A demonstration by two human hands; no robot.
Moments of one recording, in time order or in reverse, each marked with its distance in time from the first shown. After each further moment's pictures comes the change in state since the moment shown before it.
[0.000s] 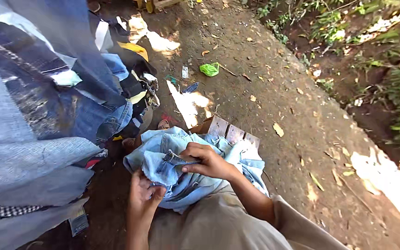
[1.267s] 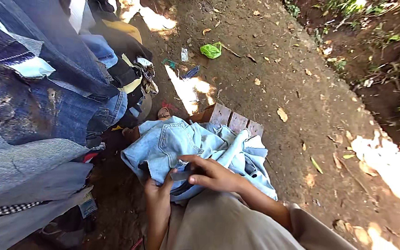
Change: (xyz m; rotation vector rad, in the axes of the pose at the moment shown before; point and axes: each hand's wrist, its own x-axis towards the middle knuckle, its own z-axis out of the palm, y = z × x) left_hand -0.008 -0.009 0.048 -0.151 0.254 -0.202; right_hand -0.049 -0.007 0.020 0.255 -0.142 0.324
